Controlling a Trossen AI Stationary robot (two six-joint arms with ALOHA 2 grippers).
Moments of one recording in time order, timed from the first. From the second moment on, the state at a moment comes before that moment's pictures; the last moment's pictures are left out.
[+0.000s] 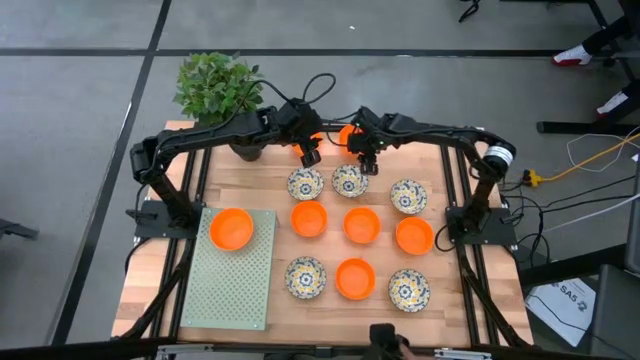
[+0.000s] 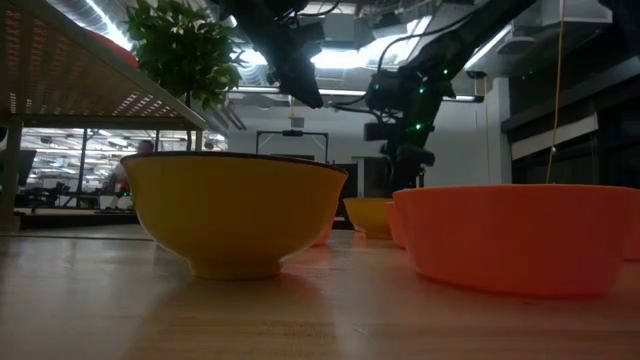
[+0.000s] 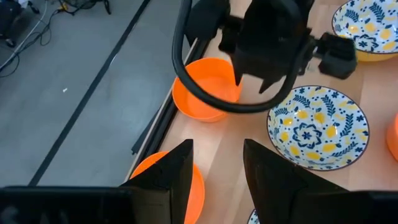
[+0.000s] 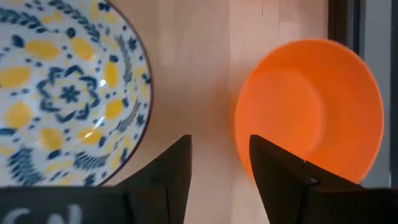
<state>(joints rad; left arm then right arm) 0.40 1.65 1.47 -0.55 -0.18 0.15 -0.59 1.76 1.25 -0.58 0.00 -0.63</state>
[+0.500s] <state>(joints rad) 0.40 1.65 1.47 -0.55 -0.18 0.15 -0.59 1.84 1.25 -0.54 0.01 -0.69</state>
